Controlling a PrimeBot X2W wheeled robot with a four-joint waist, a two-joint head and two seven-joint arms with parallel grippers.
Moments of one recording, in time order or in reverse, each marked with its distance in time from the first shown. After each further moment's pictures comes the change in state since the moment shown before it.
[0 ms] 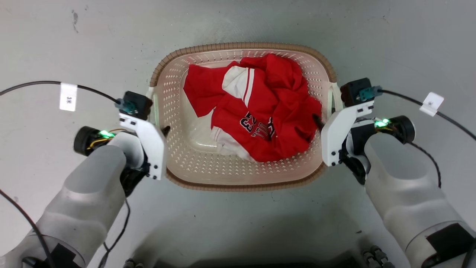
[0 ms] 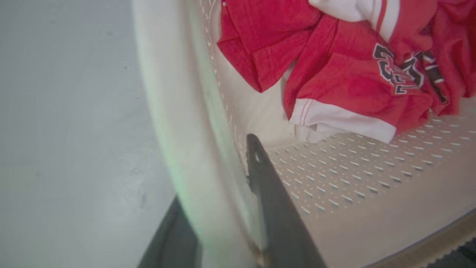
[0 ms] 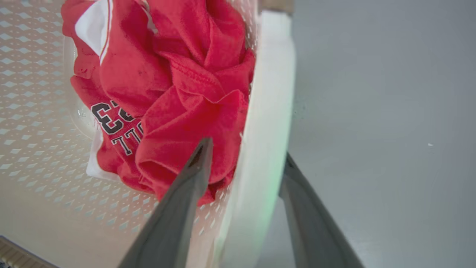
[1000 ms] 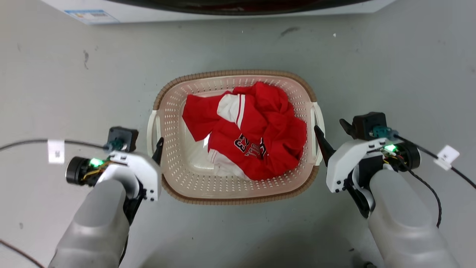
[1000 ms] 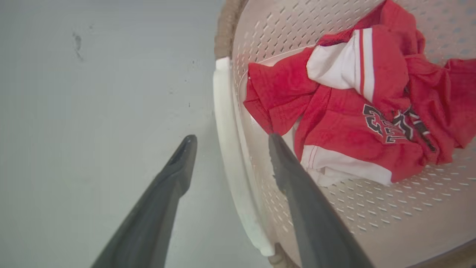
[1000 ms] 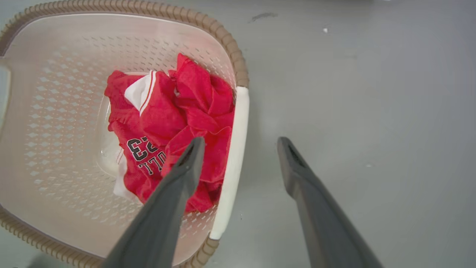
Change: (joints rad) left arm 0.210 -0.124 0.541 0.045 0.517 0.002 -0.284; right arm 0.315 0.000 -0.215 -0.398 -0.211 0.000 -0.103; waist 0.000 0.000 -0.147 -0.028
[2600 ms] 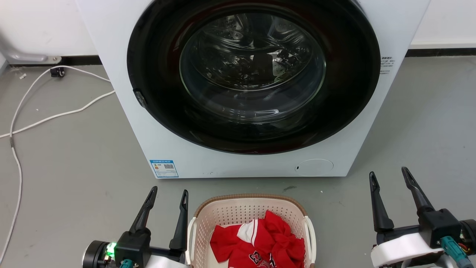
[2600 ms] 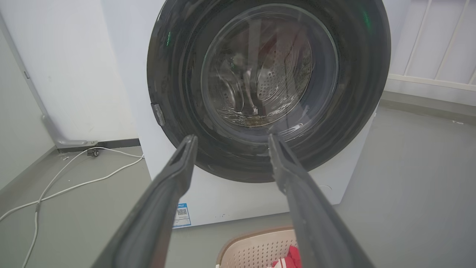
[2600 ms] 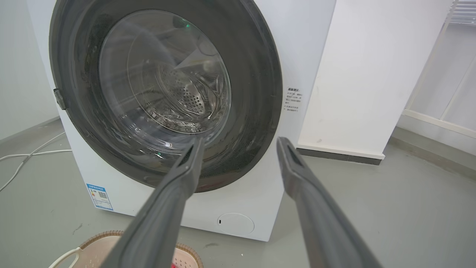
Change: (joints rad) left arm 0.767 -0.188 0.219 -0.991 0.240 0.068 -0.096; right arm 0.627 0.001 -0.220 -0.720 -0.192 0.000 -0.222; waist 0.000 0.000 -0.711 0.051
